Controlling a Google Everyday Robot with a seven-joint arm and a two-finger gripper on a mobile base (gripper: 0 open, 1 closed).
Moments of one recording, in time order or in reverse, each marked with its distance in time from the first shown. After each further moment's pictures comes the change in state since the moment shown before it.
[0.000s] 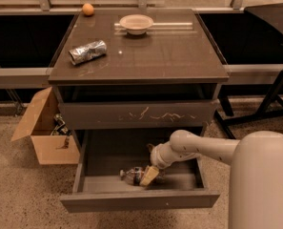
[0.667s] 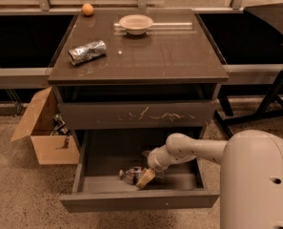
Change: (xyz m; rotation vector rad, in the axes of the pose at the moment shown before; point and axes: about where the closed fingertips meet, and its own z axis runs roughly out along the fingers) arm 0.006 0.007 0.031 -0.035 0.009 0.014
